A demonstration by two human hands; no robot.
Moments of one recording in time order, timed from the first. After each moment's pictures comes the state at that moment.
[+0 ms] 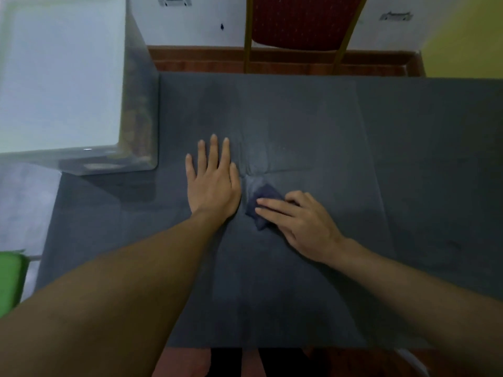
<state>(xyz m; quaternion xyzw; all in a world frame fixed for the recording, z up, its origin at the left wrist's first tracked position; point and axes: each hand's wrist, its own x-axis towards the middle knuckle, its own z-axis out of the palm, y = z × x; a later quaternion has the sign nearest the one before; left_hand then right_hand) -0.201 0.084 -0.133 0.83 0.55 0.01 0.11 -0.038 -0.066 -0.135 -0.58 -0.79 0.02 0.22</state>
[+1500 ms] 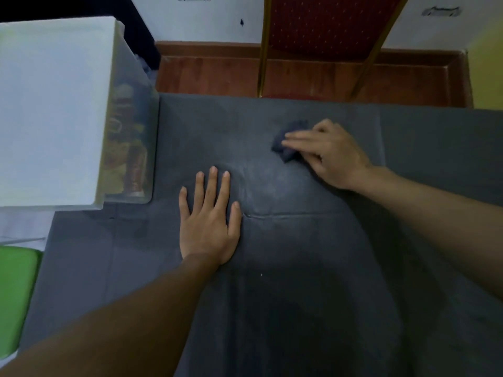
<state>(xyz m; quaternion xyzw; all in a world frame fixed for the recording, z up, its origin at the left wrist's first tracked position) -0.197 0.090 -0.137 0.83 0.56 -0.04 0.08 0.106 0.114 -0.132 -0.59 -0.78 0.07 0.18</state>
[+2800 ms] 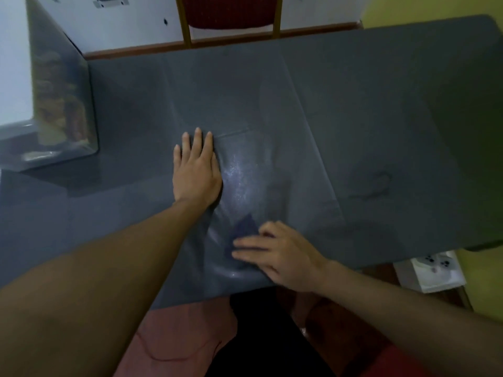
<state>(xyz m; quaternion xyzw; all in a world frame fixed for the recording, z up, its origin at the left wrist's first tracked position) -0.167 0.014 -0.134 0.87 0.47 0.03 0.12 -0.065 -0.216 -0.134 -0.57 -0.78 0.11 0.22</state>
